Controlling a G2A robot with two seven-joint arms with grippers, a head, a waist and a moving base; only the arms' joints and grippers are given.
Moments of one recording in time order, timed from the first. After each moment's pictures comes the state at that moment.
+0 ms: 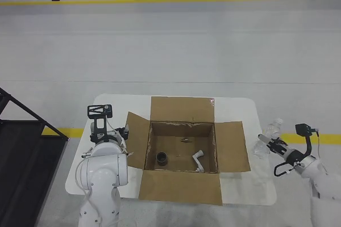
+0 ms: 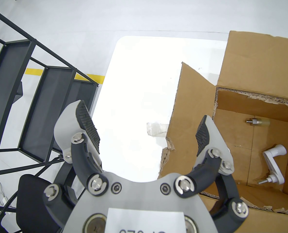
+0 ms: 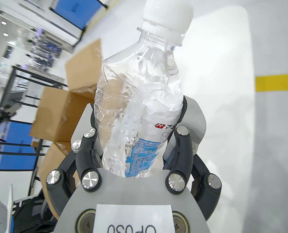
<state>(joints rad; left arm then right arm) 1.36 -1.60 -1.40 -2.11 1.97 0.18 -1.18 -1.48 -1.23 1.97 -1.55 -0.50 -0.42 0.89</state>
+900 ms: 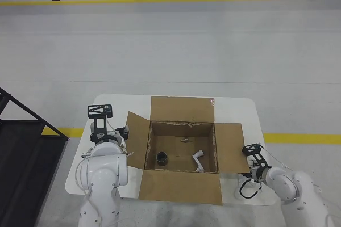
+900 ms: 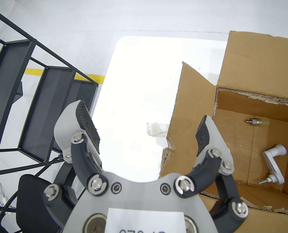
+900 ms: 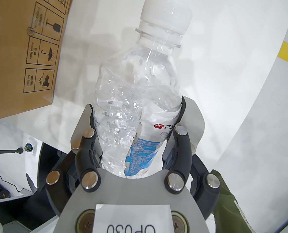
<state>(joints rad) 1.36 -1.60 -1.40 -2.11 1.97 0.18 -1.18 -1.48 -1.21 1.60 -1.53 -1.10 -0.33 0.93</state>
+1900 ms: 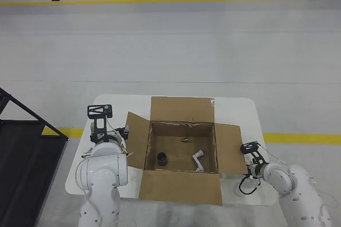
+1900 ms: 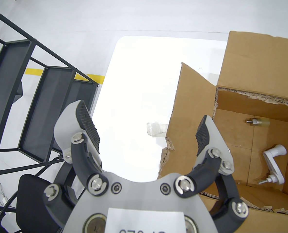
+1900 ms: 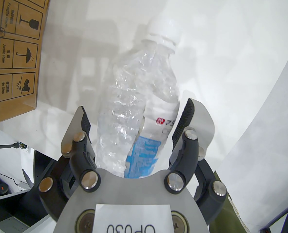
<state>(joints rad) 1.36 -1.60 -1.40 -2.11 1.97 0.18 -1.18 -1.40 -1.18 1.56 -1.43 -1.09 -0.35 0.94</state>
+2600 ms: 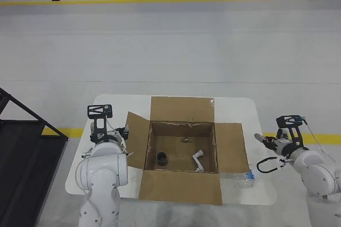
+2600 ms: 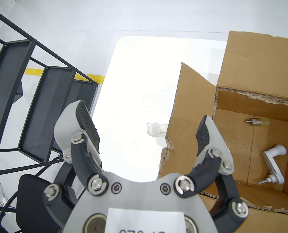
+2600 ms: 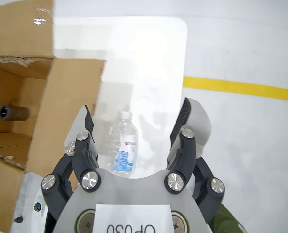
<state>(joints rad) 1.36 -1.60 -1.40 -2.11 1.97 0.18 -1.18 -1.51 -1.15 1.78 -1.95 -0.94 -0.17 0.87</state>
